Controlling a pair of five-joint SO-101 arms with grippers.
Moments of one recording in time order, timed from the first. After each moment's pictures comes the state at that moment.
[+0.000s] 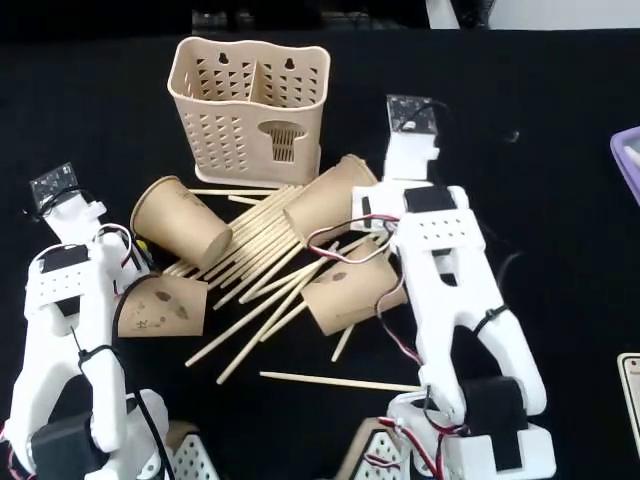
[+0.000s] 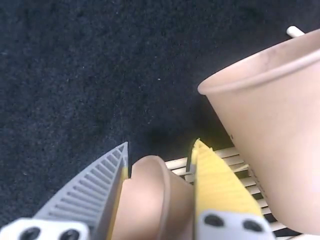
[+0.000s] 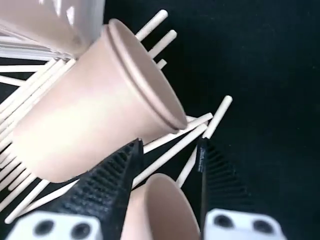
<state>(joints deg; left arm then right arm) -23.2 -26.8 53.9 45.8 9.1 -7.6 -13.4 33.0 53.5 -8.3</state>
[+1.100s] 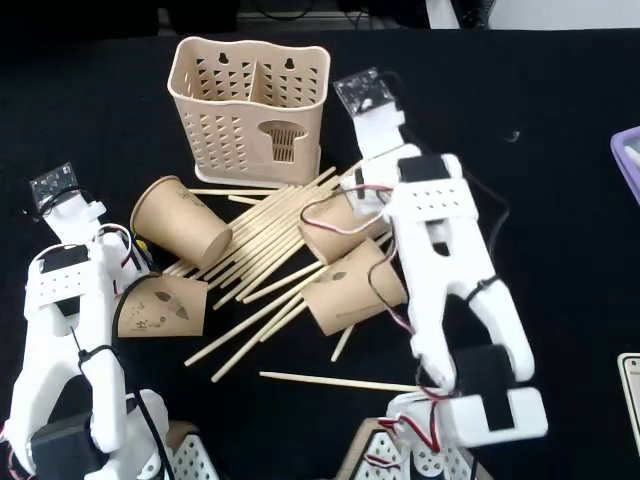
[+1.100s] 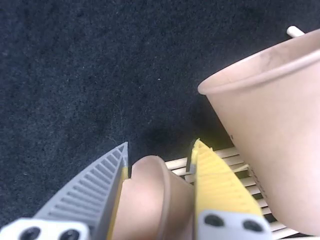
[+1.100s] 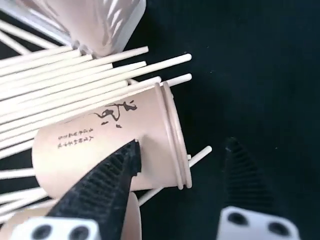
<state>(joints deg) -23.2 -26.8 53.9 45.8 9.1 -8.1 -2.5 15.6 60.8 19.2</state>
